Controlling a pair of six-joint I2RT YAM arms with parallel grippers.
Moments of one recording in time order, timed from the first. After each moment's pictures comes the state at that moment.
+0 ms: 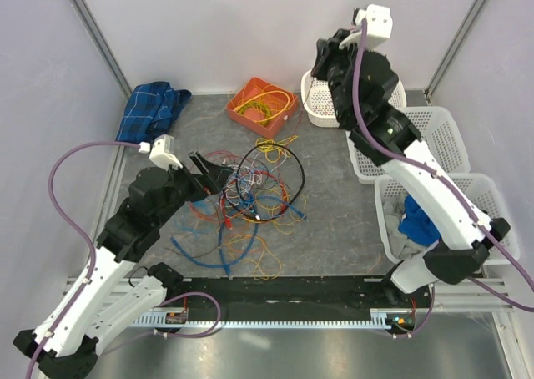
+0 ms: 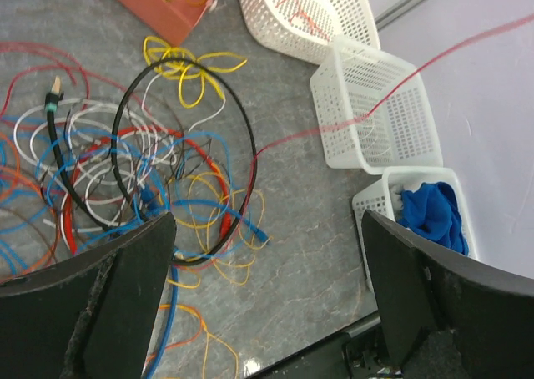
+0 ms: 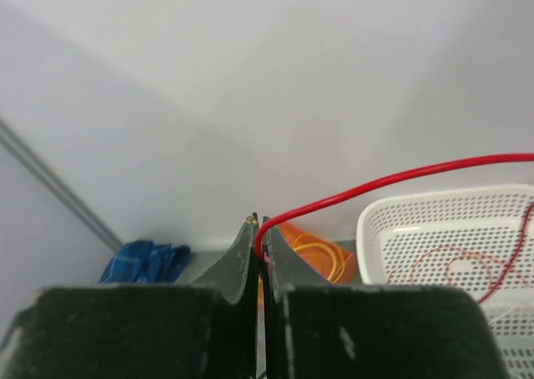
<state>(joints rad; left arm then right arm) -0.55 0.69 0.90 -0.48 -0.10 -0.74 0.76 1.47 1.84 -0.16 0.63 0.21</state>
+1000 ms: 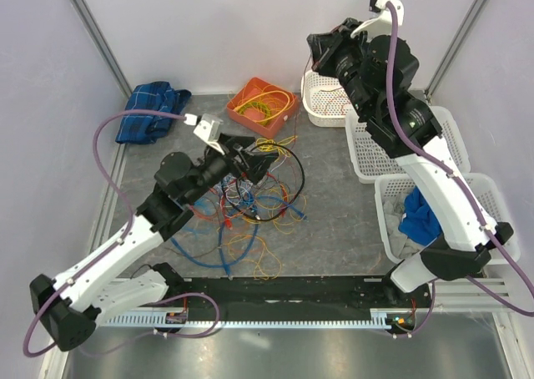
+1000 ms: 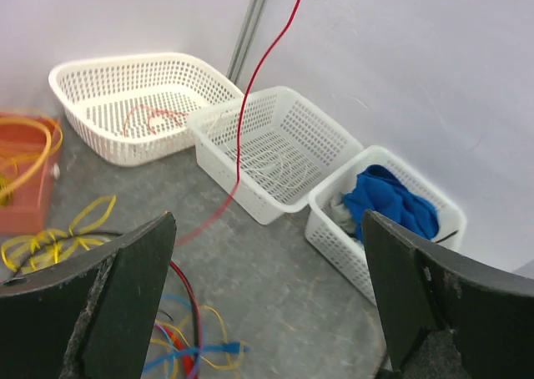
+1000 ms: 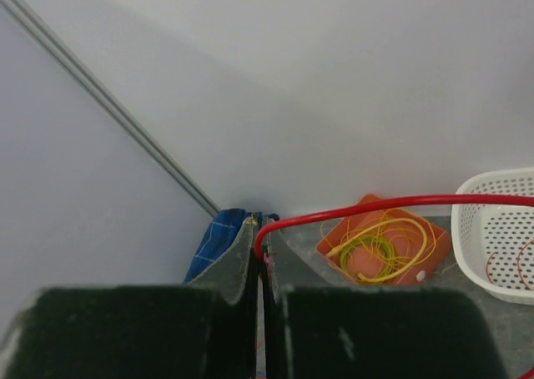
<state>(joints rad) -0.72 0.91 0.85 0.19 0.09 -0.40 0.68 1.54 2.10 -0.40 0.40 0.45</state>
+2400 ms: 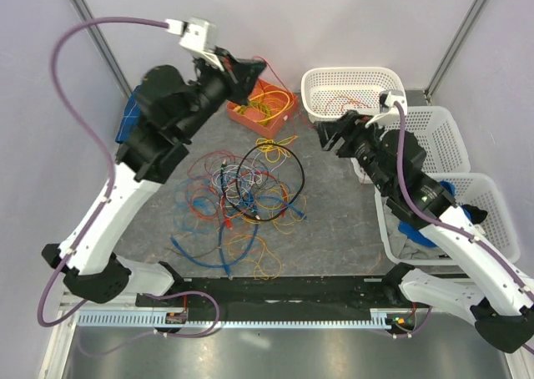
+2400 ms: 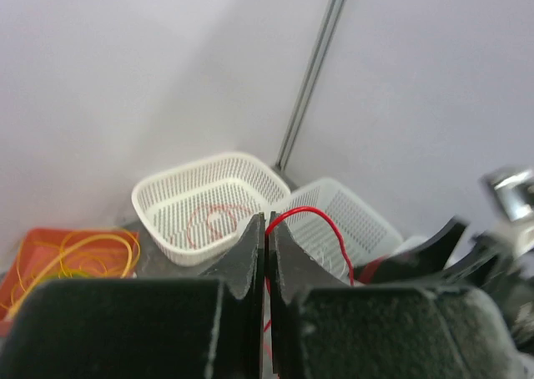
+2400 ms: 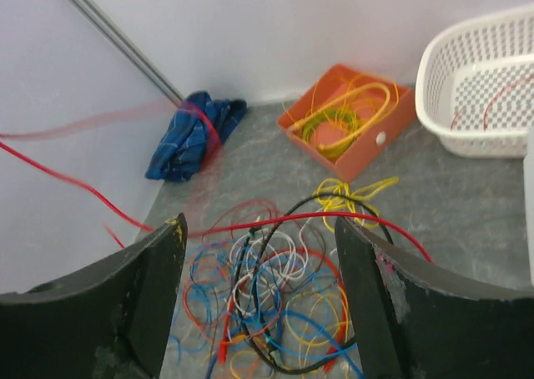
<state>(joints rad) -0.71 1.34 1.76 -0.25 -0.03 -0.24 0.68 0.99 1.18 -0.21 0.30 0.54</state>
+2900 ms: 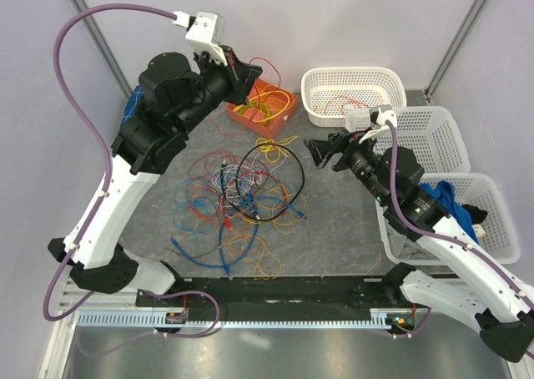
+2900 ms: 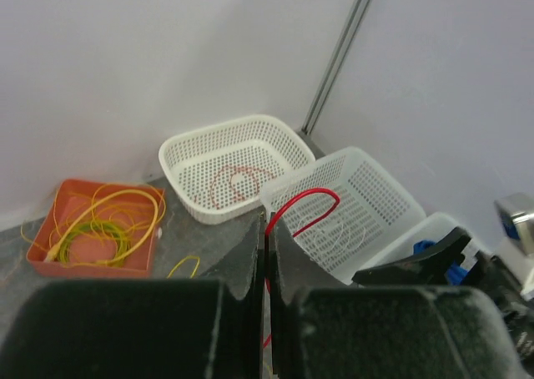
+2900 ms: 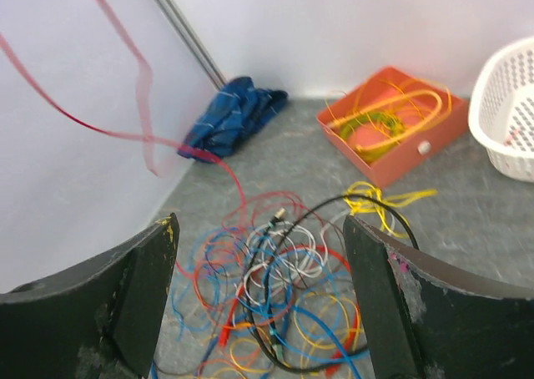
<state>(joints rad) -0.71 1.42 2.00 -0.53 -0.09 -0.24 0.68 0.90 0.96 -0.03 0.15 0.47</state>
